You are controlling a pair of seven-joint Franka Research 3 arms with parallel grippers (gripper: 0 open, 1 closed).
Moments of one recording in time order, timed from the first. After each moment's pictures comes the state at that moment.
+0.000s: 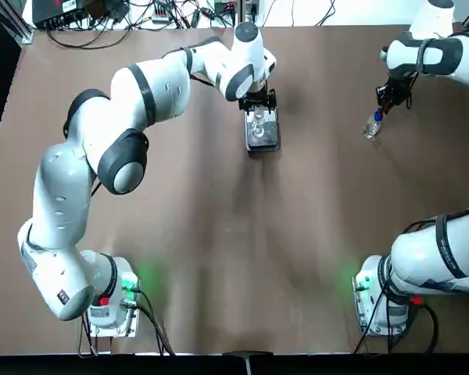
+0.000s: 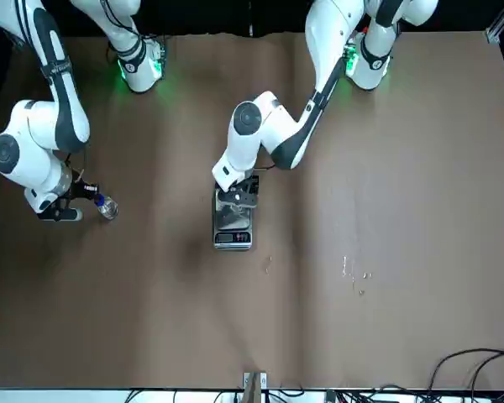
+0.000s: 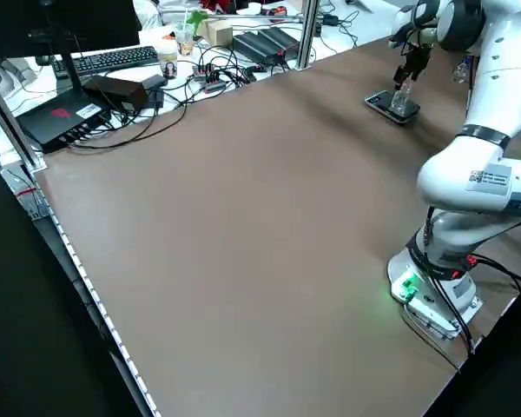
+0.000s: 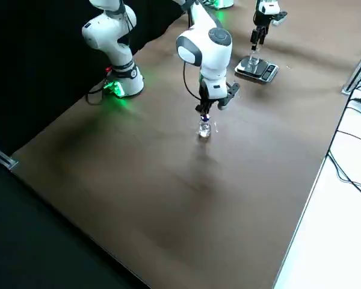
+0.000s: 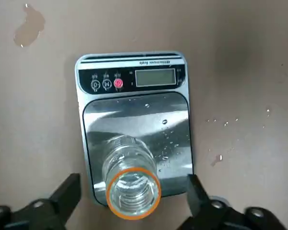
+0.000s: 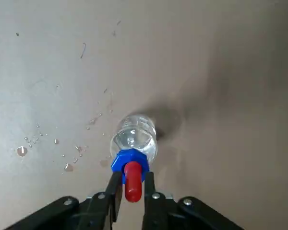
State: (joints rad) left arm -0.78 0.74 -0.10 -1.38 -0.02 2.29 -0.78; right arm -0.12 0.17 0.01 -2.20 -0.04 2.23 -0.07
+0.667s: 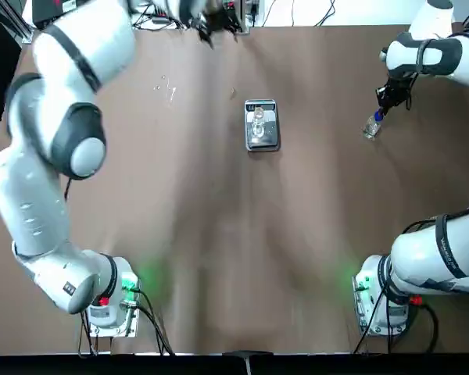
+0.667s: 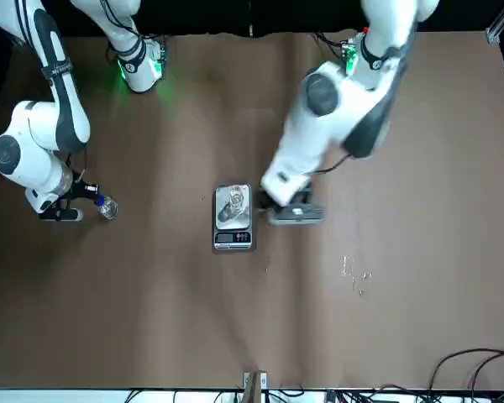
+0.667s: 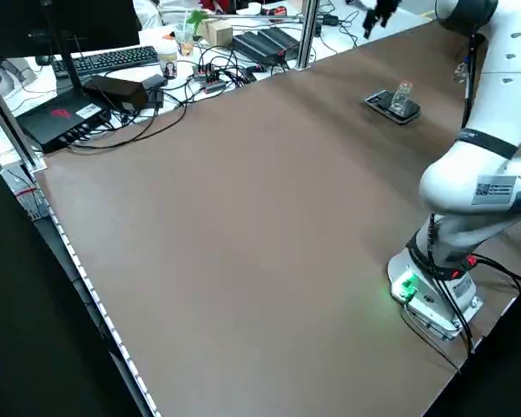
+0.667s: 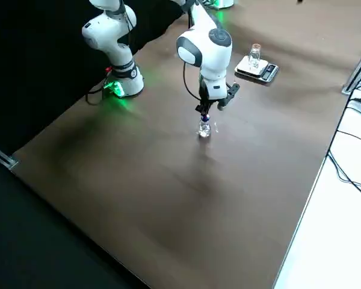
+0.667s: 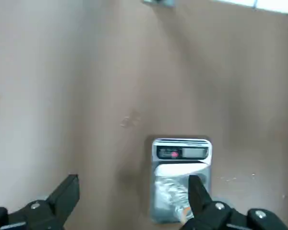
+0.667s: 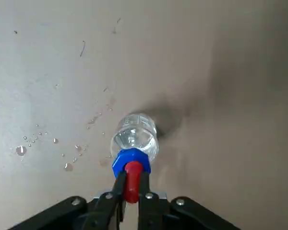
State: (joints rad) left arm -0.54 0.43 -0.07 -1.36 -0.02 2.03 -0.66; right arm -0.12 0.17 0.01 -2.20 -0.04 2.23 -0.07
